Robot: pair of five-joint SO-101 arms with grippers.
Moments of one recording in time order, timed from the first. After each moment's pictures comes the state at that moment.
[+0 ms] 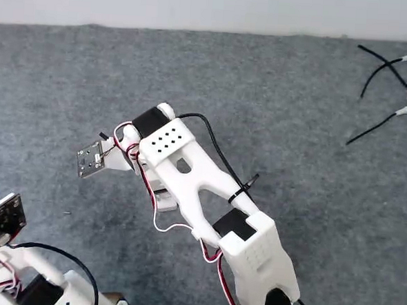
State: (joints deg) left arm -59.1 -103.6 83.6 21.1 -18.3; right arm -45.4 34.6 -32.6 95.6 64.2
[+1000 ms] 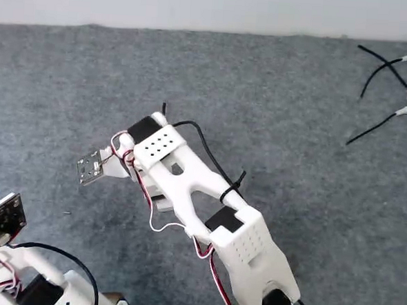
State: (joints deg) left arm -59.1 -103.6 83.6 21.1 -18.3; right arm -45.8 42.6 -32.2 91.4 64.1
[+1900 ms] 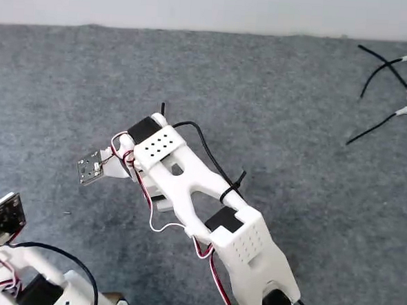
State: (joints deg) left arm -59.1 -103.6 84.3 21.1 -18.3; right arm -45.8 43.3 -31.6 91.3 64.0
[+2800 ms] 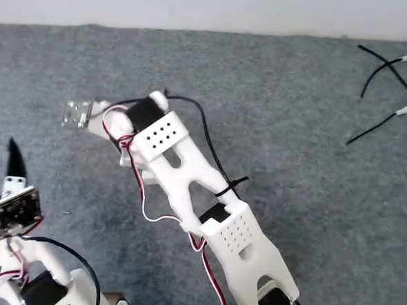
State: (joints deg) left arm -47.8 -103.6 83.5 24.7 -18.3; right arm -45.9 49.2 -66.8 100.6 41.4
